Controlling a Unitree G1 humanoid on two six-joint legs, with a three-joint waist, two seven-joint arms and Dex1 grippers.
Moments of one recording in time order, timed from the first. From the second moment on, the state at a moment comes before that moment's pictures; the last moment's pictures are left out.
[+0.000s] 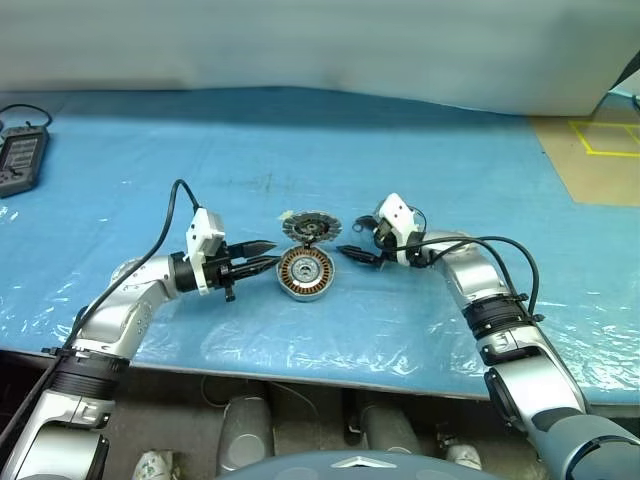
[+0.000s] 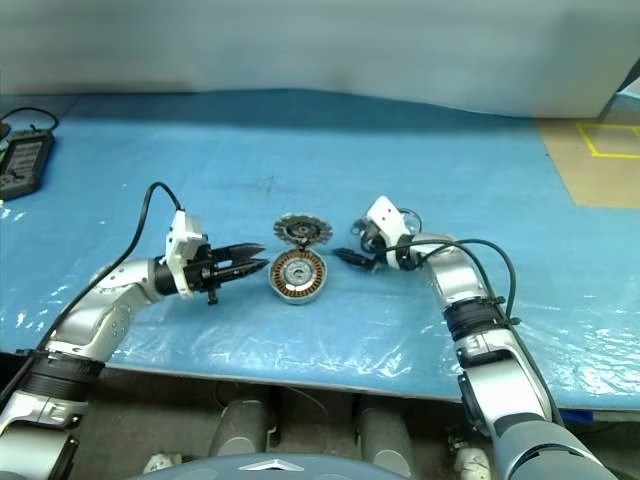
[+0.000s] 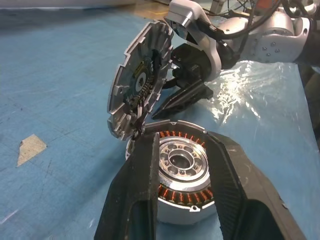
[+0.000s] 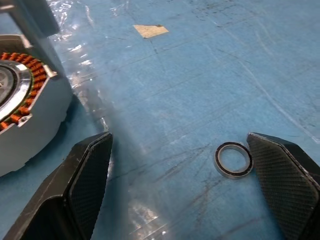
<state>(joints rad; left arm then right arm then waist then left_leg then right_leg) -0.27 0.63 -0.08 0.01 -0.58 0.21 -1.07 -0.65 -0.38 0.16 0.54 0.10 0.17 0.90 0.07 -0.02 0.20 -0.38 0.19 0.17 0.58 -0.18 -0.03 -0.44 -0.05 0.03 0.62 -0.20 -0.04</state>
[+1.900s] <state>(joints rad) -0.12 0.53 -0.06 0.02 -0.40 -0.05 -1.15 -0.57 -0.36 0.34 0.16 0.12 0.27 1.08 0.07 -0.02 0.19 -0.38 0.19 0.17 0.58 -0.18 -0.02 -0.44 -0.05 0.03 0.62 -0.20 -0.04</state>
